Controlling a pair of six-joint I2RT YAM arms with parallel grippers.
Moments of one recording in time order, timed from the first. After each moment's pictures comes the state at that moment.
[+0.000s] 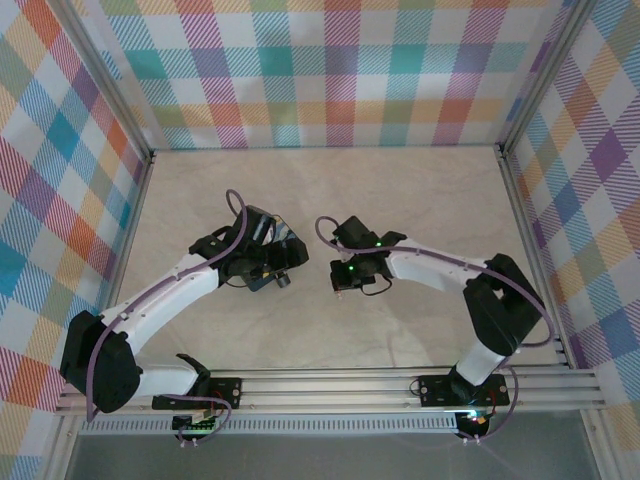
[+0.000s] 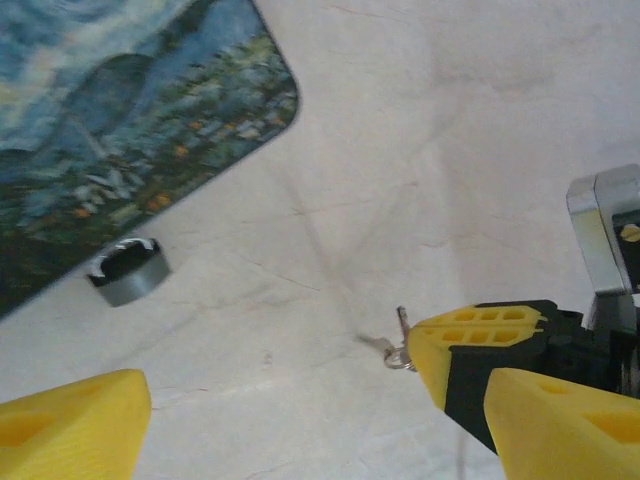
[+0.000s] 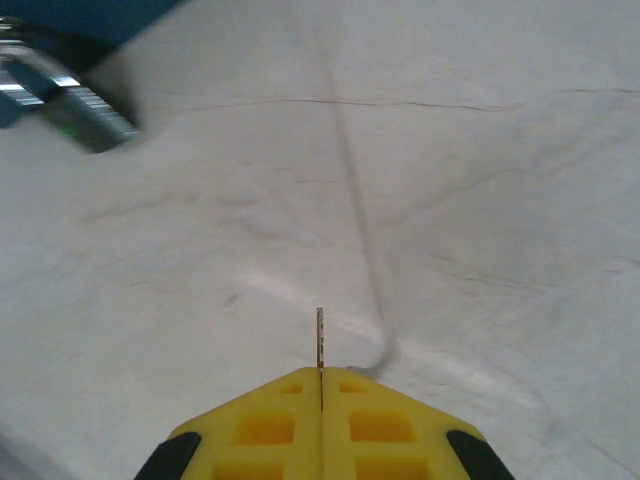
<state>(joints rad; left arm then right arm) -0.57 1.29 0.97 -0.60 0.19 -0.79 0.76 1.62 1.06 -0.55 -0.26 0.51</state>
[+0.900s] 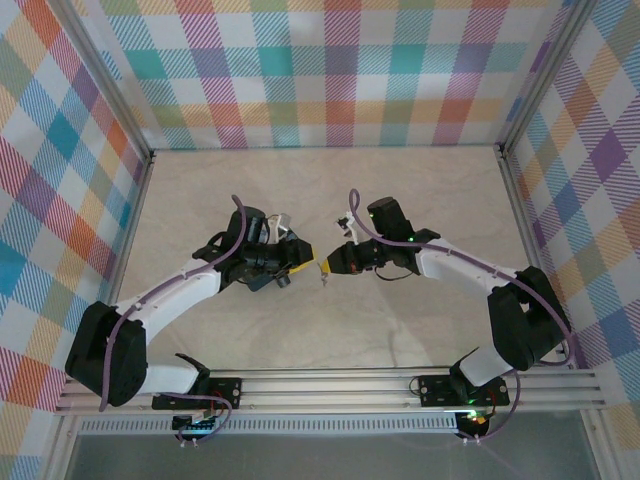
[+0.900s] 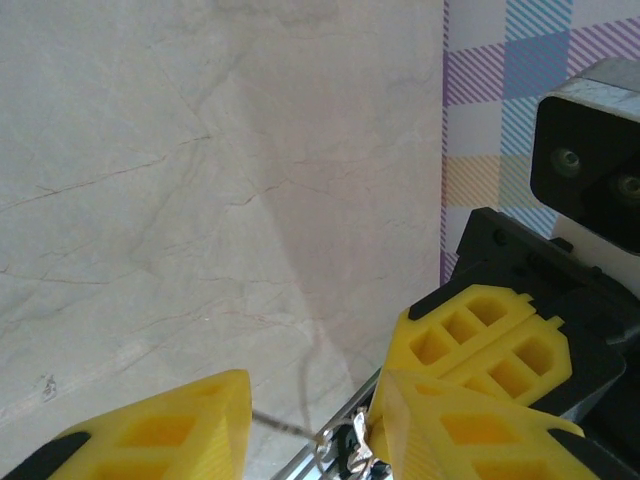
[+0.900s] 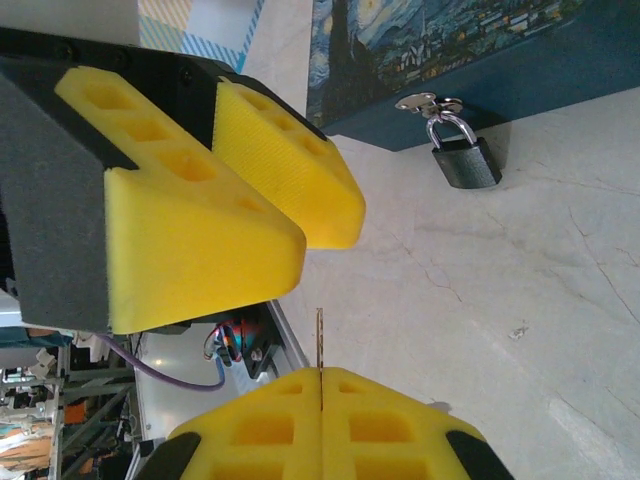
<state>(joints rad) -0.50 1.33 0.82 -0.18 0.63 -0.88 0.59 1.51 0.96 -0.24 -0.87 0.46</state>
